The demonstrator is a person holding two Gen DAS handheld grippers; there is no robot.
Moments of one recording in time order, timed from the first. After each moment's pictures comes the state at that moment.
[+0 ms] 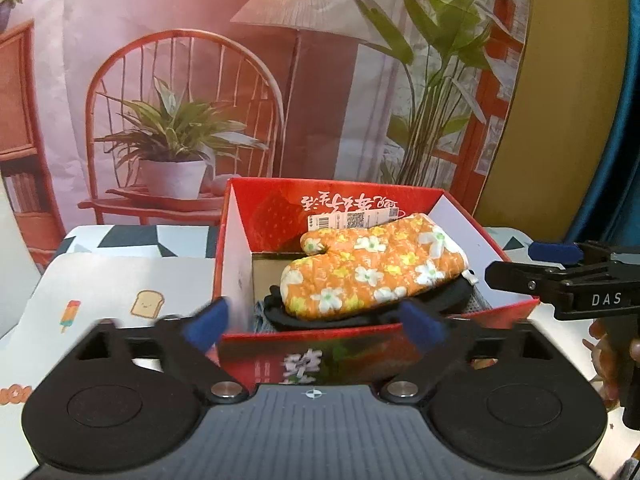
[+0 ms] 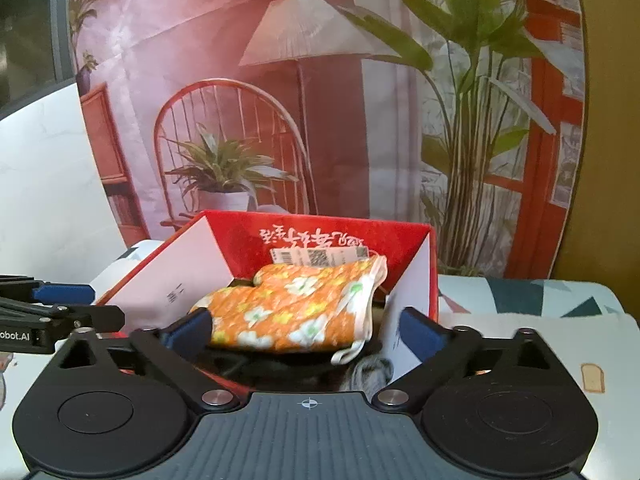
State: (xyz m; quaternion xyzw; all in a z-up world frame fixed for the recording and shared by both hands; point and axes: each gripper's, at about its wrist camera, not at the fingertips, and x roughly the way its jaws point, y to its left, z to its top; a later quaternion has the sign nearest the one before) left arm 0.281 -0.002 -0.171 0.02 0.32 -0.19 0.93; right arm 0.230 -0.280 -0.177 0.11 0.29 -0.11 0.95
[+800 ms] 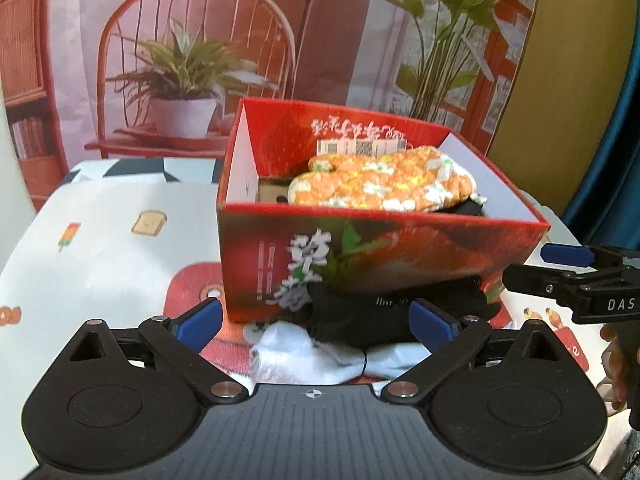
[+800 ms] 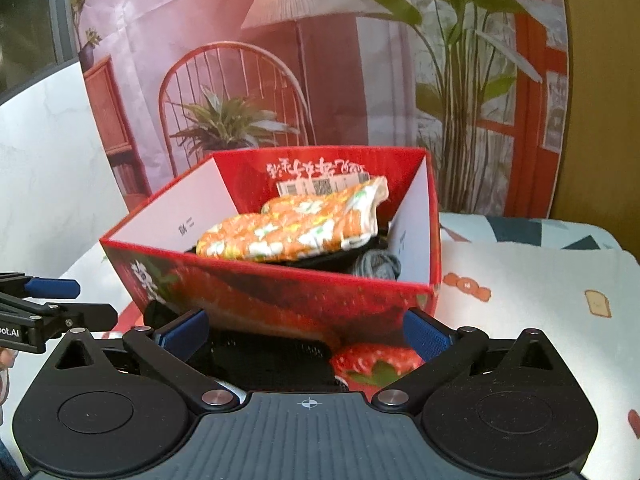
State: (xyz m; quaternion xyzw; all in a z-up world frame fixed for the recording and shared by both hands) left arm 0.253 0.013 -0.220 0.00 0.37 -0.18 0.91; right arm 0.188 -0.255 -0.224 0.12 0.32 -0.11 0.93
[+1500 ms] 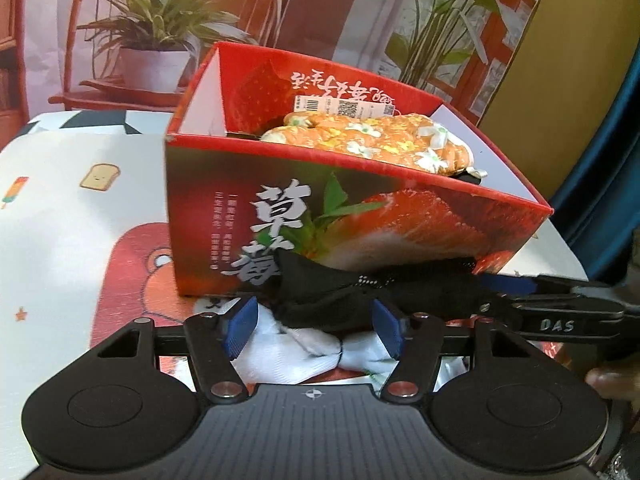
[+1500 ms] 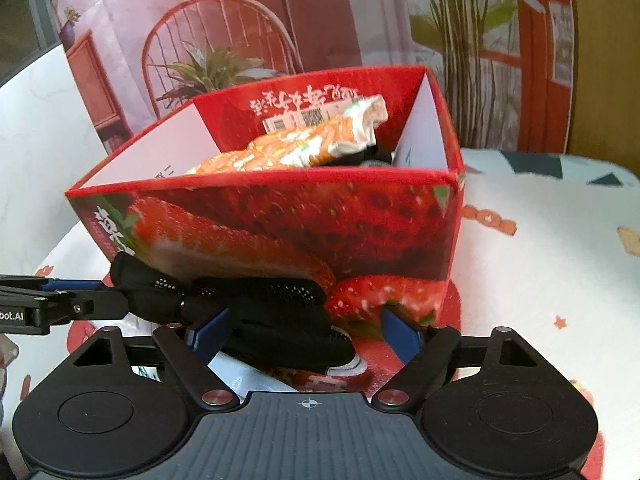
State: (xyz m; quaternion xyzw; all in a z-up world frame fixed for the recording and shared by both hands) left arm 0.277 0.001 -0.260 -0.04 0.41 -0.22 0.88; right arm 0.207 -0.267 -0.285 0.18 0.36 -0.10 0.91
